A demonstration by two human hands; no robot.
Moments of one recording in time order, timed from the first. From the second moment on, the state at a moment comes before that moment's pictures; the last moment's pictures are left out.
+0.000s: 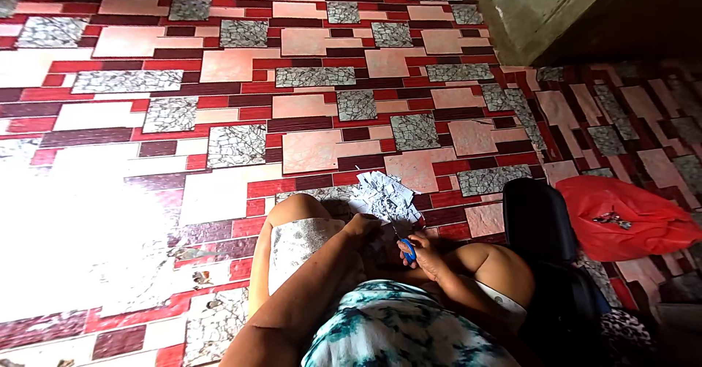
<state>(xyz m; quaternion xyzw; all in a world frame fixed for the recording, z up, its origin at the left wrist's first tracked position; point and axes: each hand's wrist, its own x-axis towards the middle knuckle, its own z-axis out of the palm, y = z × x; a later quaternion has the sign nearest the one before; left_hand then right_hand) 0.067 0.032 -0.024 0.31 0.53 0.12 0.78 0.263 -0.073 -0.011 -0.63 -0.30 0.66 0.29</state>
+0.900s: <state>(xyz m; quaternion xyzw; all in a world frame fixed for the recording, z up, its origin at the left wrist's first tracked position) 0.071 0.033 -0.022 0.33 0.53 0.10 0.78 0.262 -0.072 -0.012 -0.62 -0.30 0.67 0.28</state>
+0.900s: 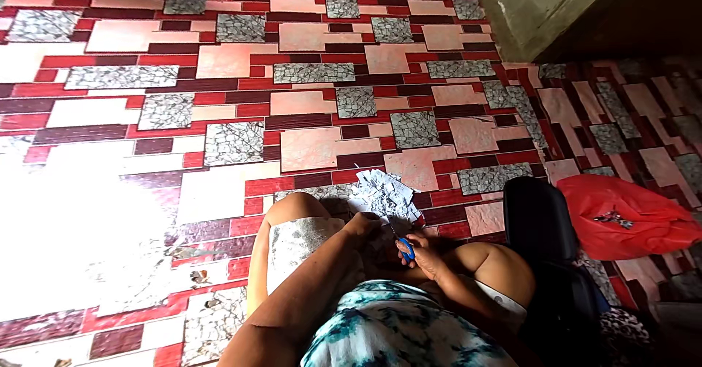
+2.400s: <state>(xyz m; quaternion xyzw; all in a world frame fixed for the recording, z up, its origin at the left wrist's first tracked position) 0.071 0.032 -0.027 0.32 0.51 0.10 0.79 0.259 -0.071 -0.008 -0.65 -0.32 0.62 0.30</state>
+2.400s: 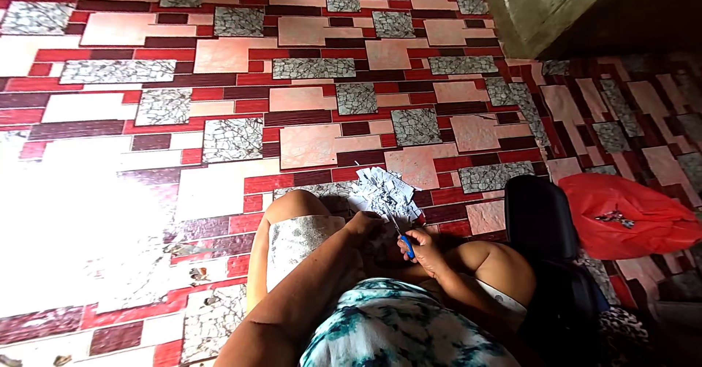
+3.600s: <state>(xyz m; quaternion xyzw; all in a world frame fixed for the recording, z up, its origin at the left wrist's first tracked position) 0.088 0.018 -0.019 0.72 0.50 -0.02 0.48 0.354 -0.085 0.031 -0.66 -0.22 0.50 0.52</state>
